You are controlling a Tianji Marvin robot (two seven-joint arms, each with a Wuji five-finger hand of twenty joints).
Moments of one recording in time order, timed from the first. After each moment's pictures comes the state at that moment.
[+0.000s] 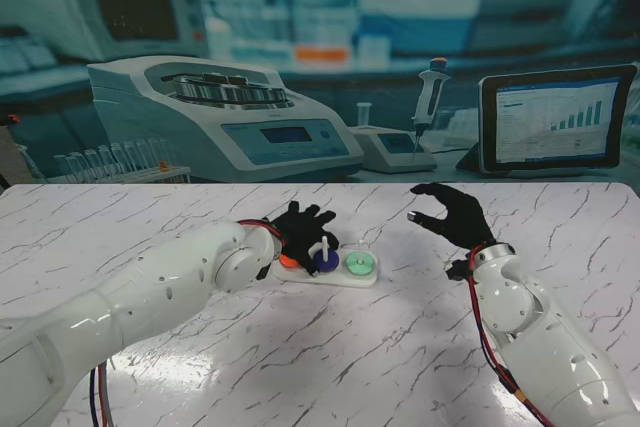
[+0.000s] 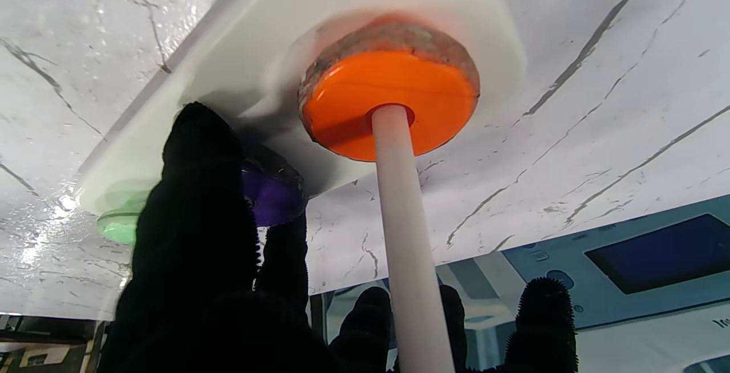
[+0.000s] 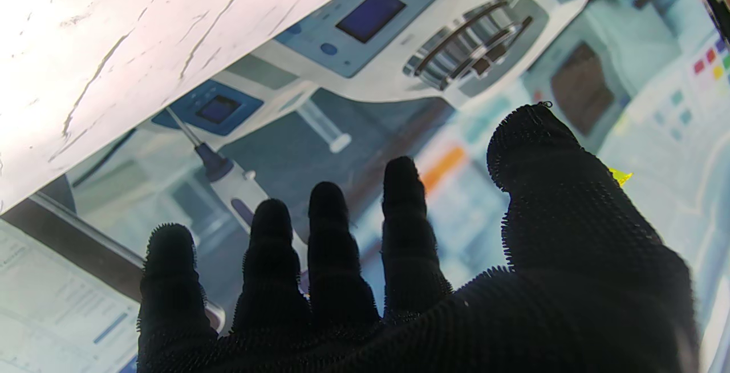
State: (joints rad) left arm 0.75 -1.17 -0.30 -1.00 0.70 -0.11 -0.09; right arm -1.32 -1.16 1.24 -1.14 -0.48 -0.30 -0.27; left_hand 0.97 -0.33 -0.01 -0.04 0.42 -0.01 0.26 0.58 0.11 0.23 0.02 0.25 0.05 0.28 0.07 0.32 -0.12 0.52 0.37 0.49; right_hand 0.52 -0.41 0.52 -0.04 0.56 -0.07 0.22 0.50 0.53 0.07 0.23 0.23 0.37 0.06 0.20 0.34 0.05 0.32 0.38 0.72
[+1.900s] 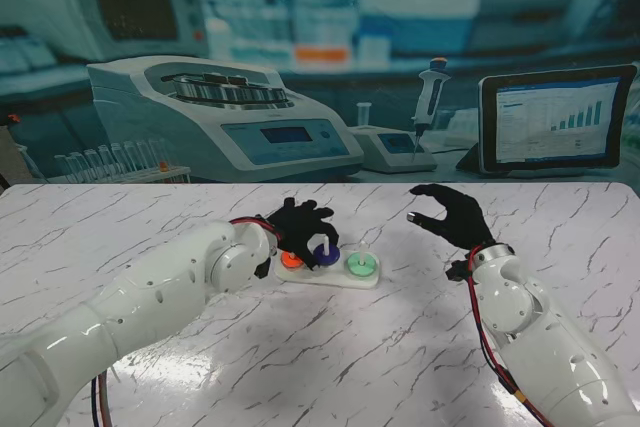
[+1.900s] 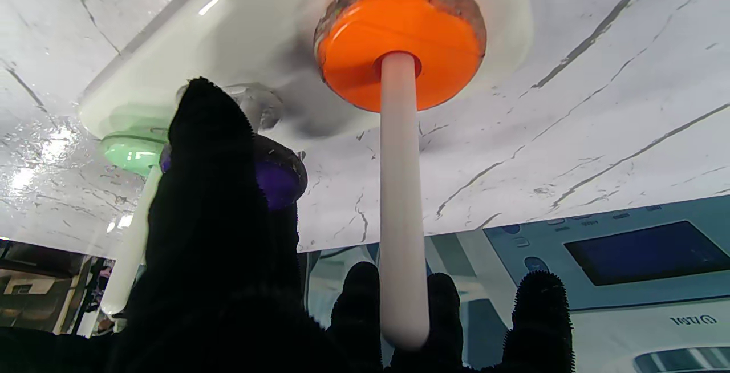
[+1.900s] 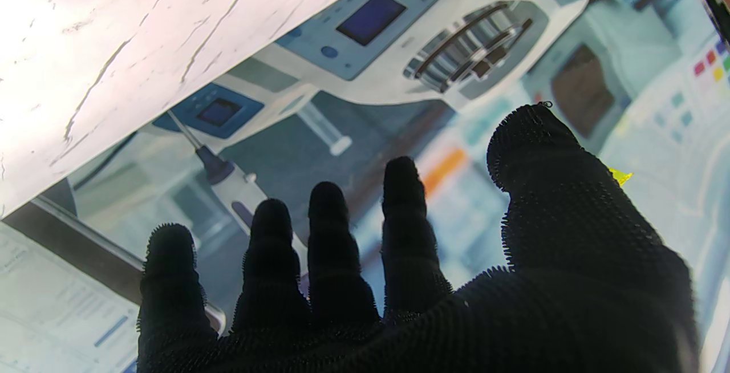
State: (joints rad) left arm 0.83 -1.15 -0.45 -1.07 0.68 -0.10 -0.09; right arm -1.32 -1.16 1.23 -1.13 -0.48 -0.30 -0.27; left_hand 1.04 -0.36 -0.07 -0.08 0.44 -0.06 0.47 0.58 0.24 0.16 0.07 0.27 0.10 0.27 0.10 0.33 -0.11 0.51 0.44 0.48; right_hand 0.52 -0.41 0.52 -0.04 0.56 -0.07 0.22 0.50 0.53 0.07 0.23 0.23 0.37 0.06 0.20 0.34 0.05 0.32 0.38 0.72
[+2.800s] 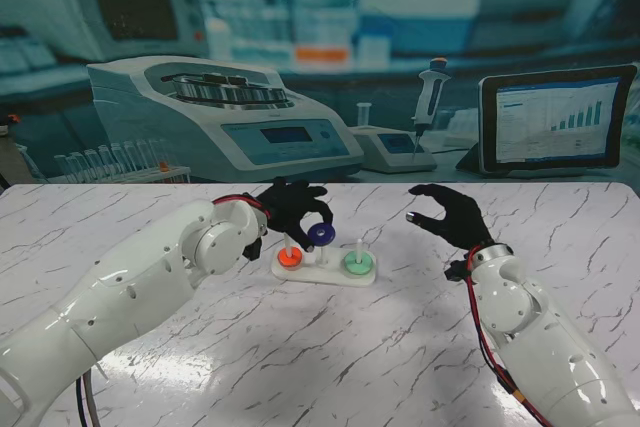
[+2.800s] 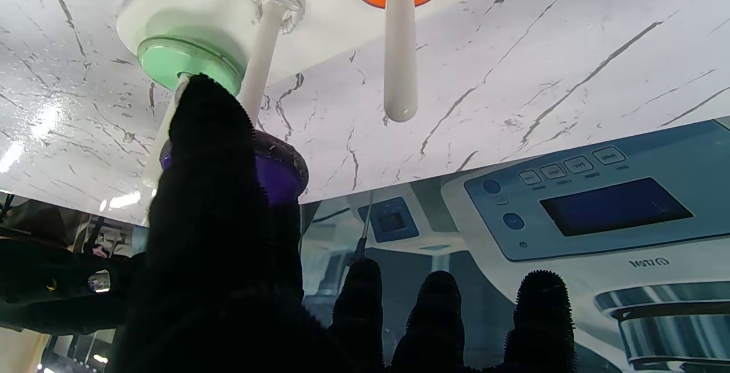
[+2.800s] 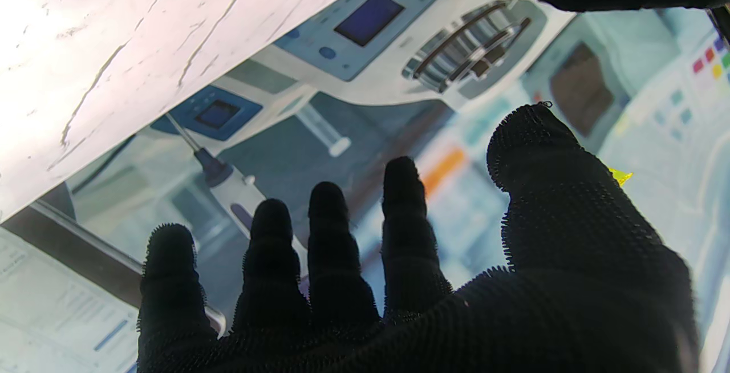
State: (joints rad) left arm 0.89 -1.09 -0.64 -1.28 0.72 -0.06 -0.25; right arm -1.32 -1.17 1.23 -1.13 -0.47 -0.30 -0.27; left_hand 1.04 -0.37 -0.08 -0.08 0.46 -0.06 0.47 0.55 0.26 0.16 0.07 0.27 0.12 0.27 0.10 0.33 -0.11 0.51 0.45 0.48; right_hand 0.52 -0.41 0.52 -0.04 0.56 -0.07 0.22 0.50 0.53 0.07 0.23 0.23 0.37 0.06 0.20 0.34 0.05 0.32 0.38 0.72
